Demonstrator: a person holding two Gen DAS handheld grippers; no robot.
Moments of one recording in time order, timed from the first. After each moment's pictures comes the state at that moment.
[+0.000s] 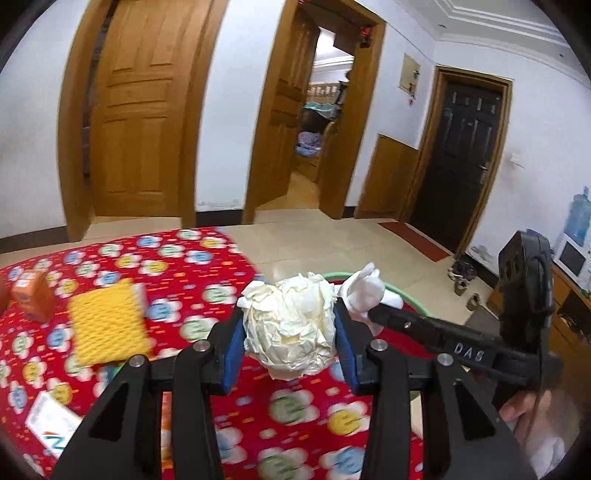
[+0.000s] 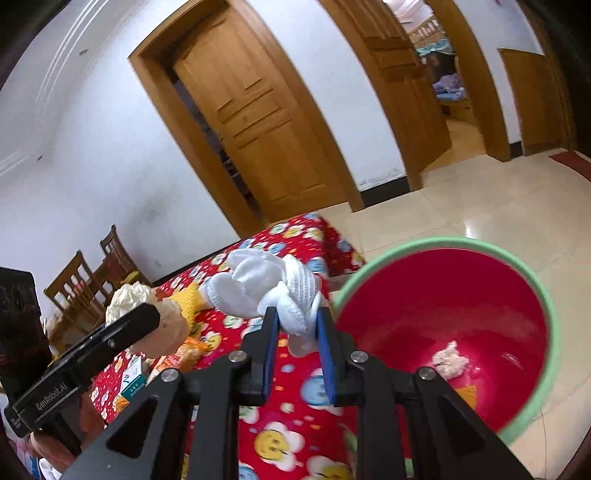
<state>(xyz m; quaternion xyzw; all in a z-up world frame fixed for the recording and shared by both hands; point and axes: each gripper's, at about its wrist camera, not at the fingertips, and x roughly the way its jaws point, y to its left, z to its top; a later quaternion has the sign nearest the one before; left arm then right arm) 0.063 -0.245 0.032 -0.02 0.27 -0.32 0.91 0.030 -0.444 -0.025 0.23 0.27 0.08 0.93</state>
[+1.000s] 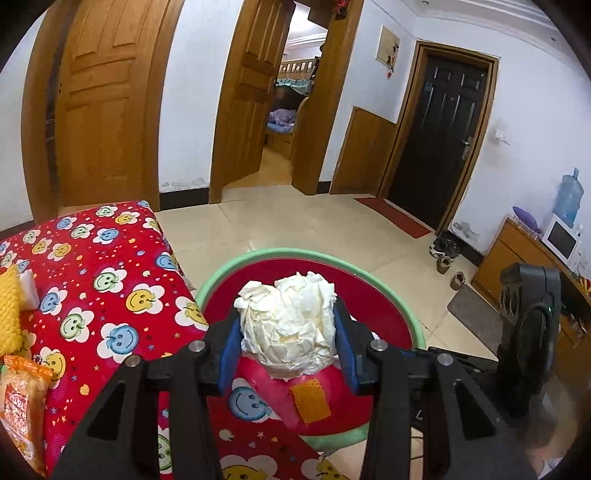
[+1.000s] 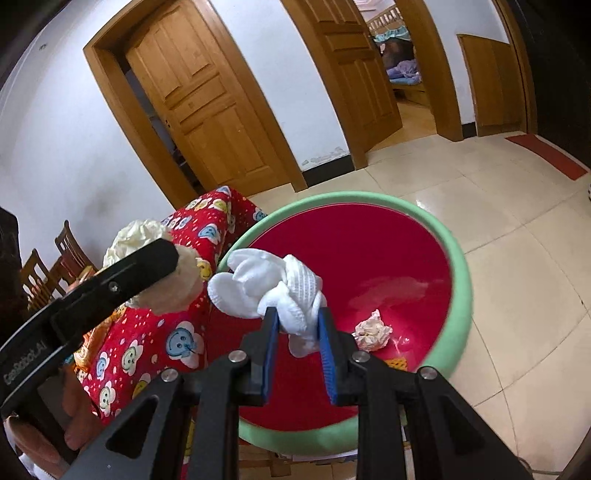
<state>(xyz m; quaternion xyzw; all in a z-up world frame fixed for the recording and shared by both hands) 0.067 -0.348 -0.014 0.00 0.31 -0.35 0.88 0.013 -0.497 -0.075 0.20 0.33 -0.01 0.92</state>
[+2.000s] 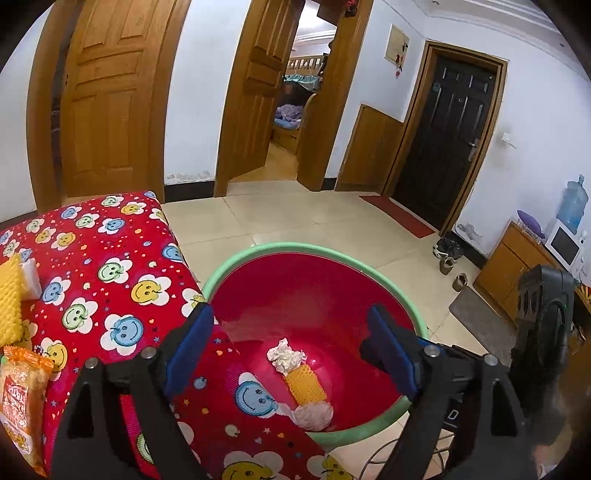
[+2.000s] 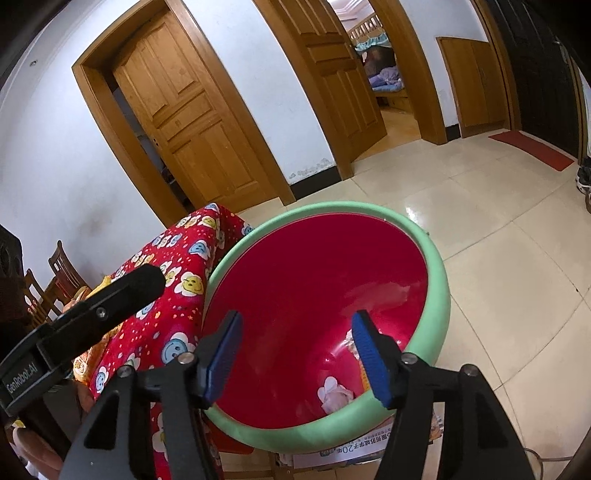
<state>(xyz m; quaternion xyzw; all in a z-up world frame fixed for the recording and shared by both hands) 0.068 -0.346 -0.015 -0.01 0.32 -0.34 0.88 -0.002 -0.511 -0.072 0.23 0.31 -0.03 0.92</state>
